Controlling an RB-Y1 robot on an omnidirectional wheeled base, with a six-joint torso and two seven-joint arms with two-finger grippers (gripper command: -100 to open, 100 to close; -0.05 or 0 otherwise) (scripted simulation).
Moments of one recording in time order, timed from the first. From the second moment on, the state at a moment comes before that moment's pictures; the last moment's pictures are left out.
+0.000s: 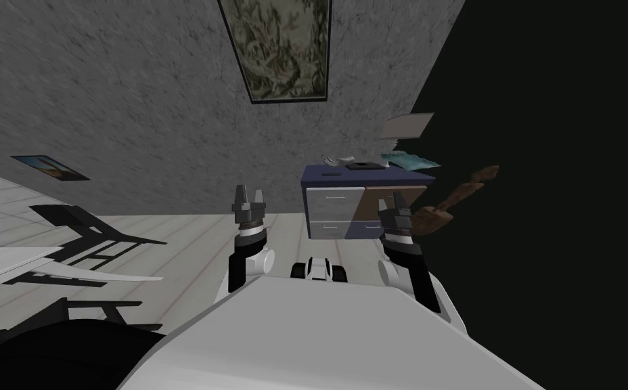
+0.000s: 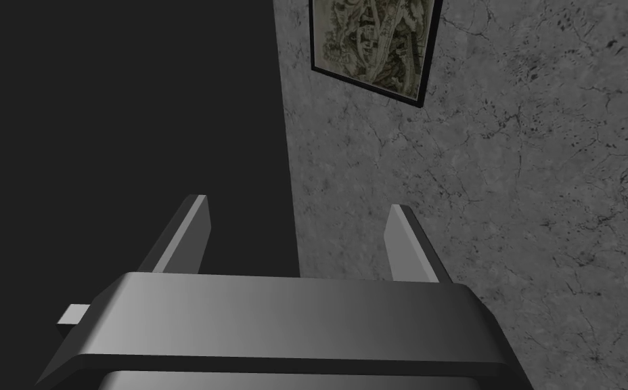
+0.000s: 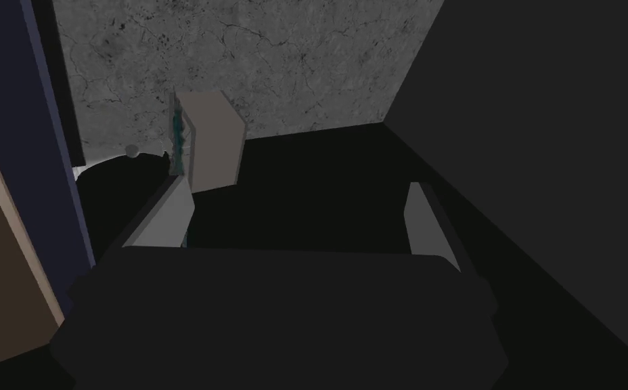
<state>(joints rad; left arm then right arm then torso) 0.47 -0.04 -0.04 -2.37 0.03 -0.52 -0.08 0.49 -0.06 -0.05 -2.32 0.08 -0.37 -0.02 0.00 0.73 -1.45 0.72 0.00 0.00</state>
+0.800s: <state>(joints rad) 0.47 -0.04 -0.04 -2.37 0.03 -0.52 -0.08 0.46 -0.13 -0.04 -2.25 0.09 -0.42 0.18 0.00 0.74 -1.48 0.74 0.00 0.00</state>
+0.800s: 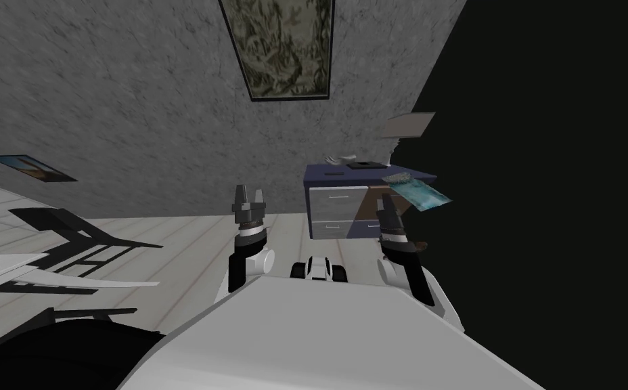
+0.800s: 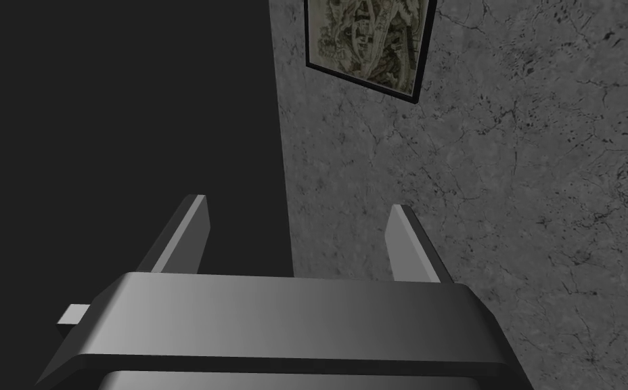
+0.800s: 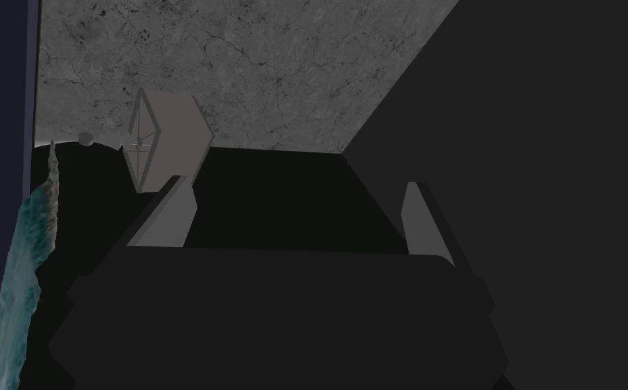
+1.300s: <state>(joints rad) 0.47 -0.04 -0.04 -2.37 0.03 -0.52 -0.08 0.44 -0.15 -0.04 -2.21 0.09 -0.46 0.32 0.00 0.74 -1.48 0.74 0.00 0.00</state>
